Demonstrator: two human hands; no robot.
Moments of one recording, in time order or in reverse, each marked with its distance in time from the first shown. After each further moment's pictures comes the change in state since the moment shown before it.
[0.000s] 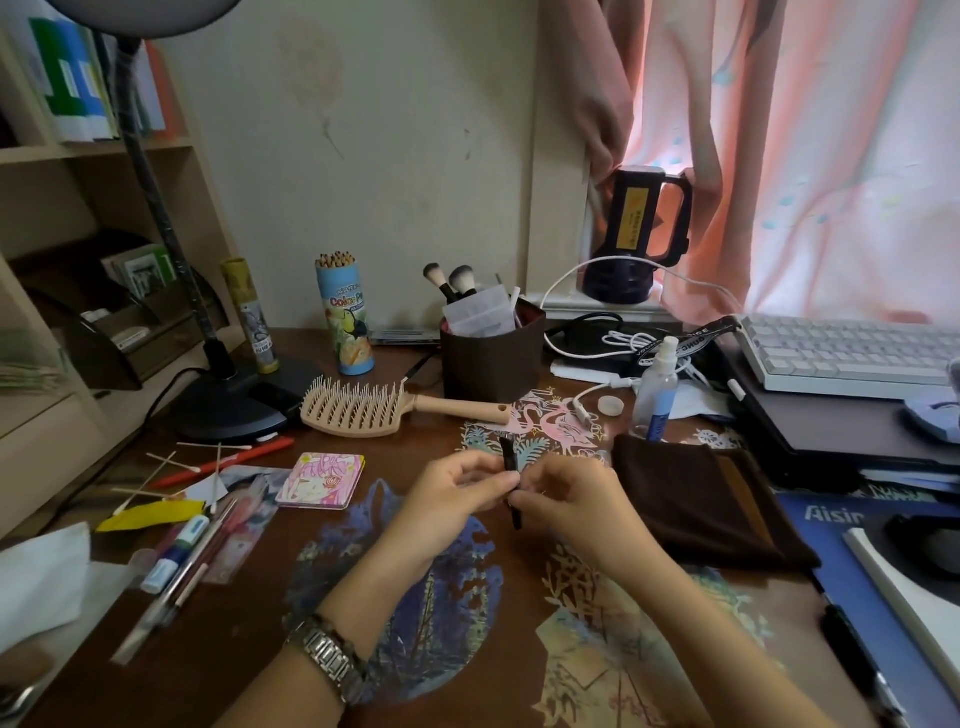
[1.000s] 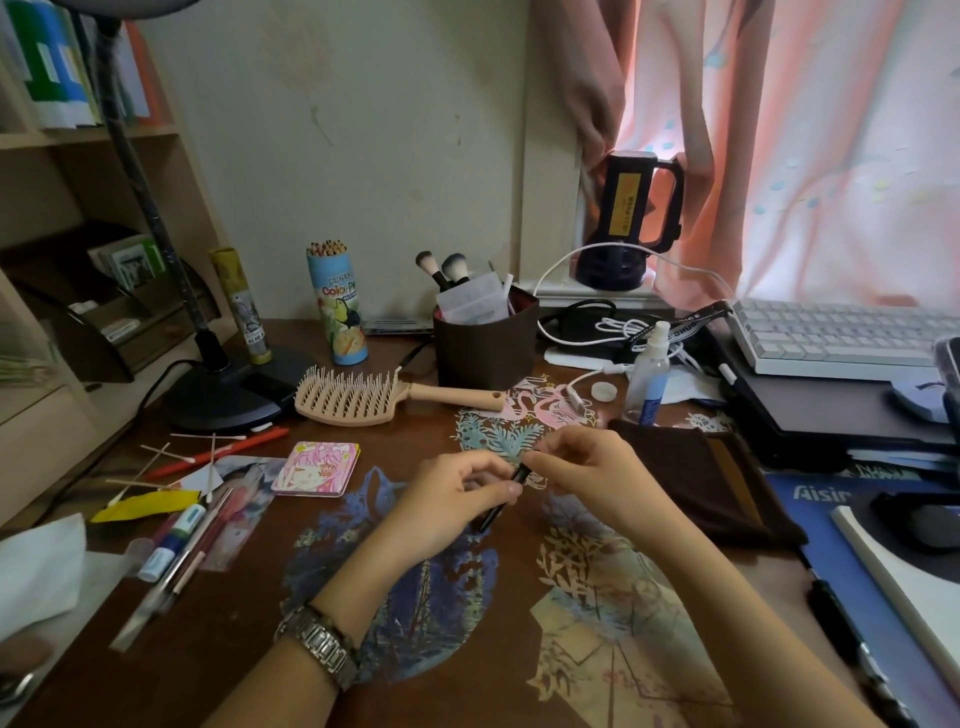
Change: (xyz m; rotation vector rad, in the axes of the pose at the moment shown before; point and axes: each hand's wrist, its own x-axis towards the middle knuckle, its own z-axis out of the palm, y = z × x) left_hand -0.004 -0.005 -0.008 0.507 -0.108 0.147; right_hand 0.003 -0.001 -0.021 0.053 0.020 0.102
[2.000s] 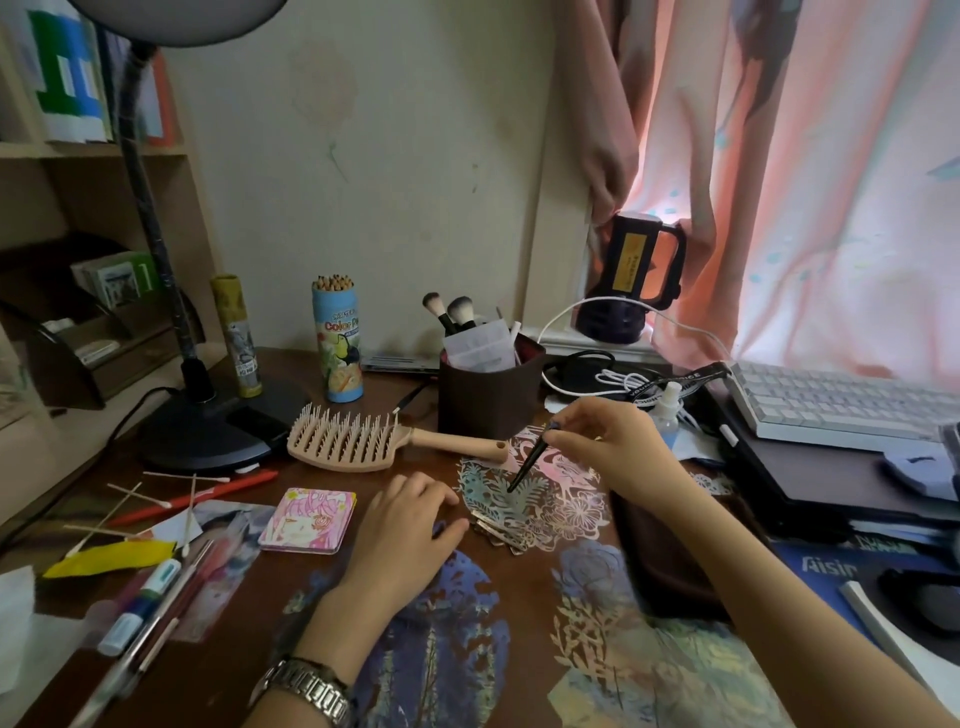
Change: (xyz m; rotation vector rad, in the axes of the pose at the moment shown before) left_hand 0.021 -0.040 -0.026 0.724 0.261 0.104; right_hand 0.063 -0.026 -0.028 -0.222 0.100 -0.190
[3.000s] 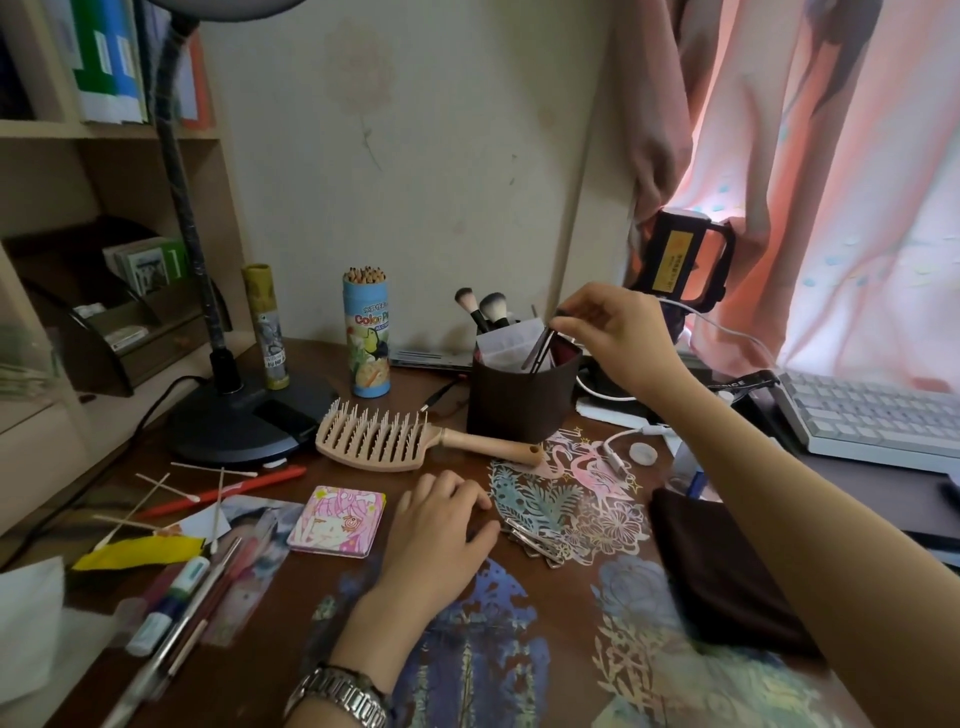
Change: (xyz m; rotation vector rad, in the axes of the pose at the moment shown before) left_hand 0.006 -0.005 0.006 -0.052 0.021 -0.020; right_hand 0.099 -0.035 -0.003 -0.163 0.222 -0.353
